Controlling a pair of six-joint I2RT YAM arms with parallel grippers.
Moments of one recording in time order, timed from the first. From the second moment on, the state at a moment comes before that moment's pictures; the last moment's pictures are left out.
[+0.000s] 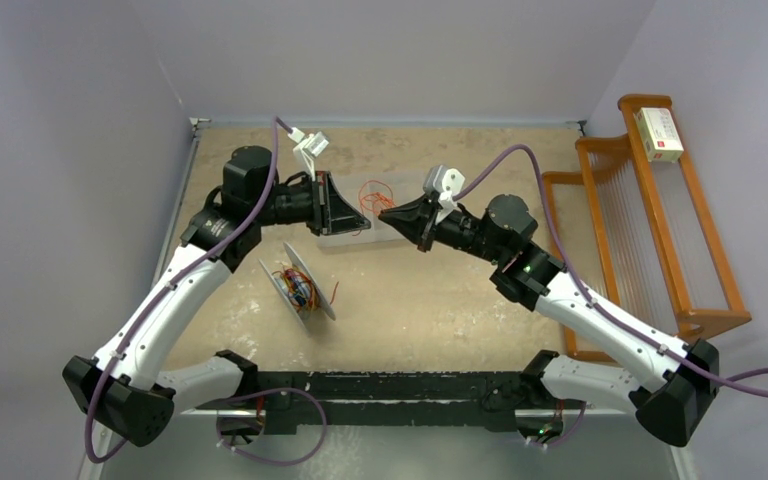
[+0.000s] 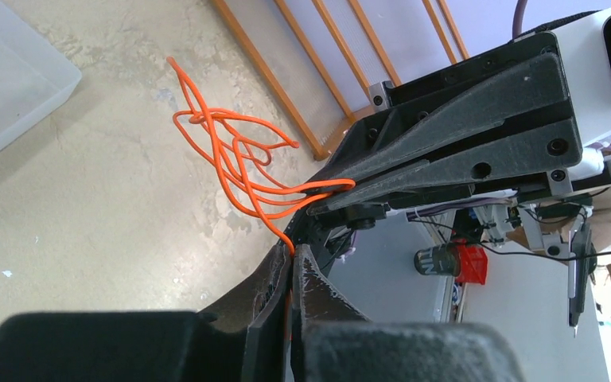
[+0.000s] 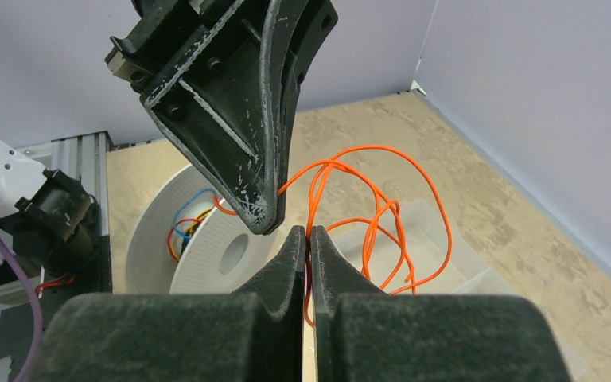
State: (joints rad) left arm -0.45 1.13 1.21 -0.40 0.77 -0.60; right arm 0.77 1.07 0.93 0.22 -0.38 -0.02
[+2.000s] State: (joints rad) left arm -0.47 1.17 1.50 -0.54 0.86 -0.58; right arm 0.77 0.82 0.39 0.54 -0.33 -0.07
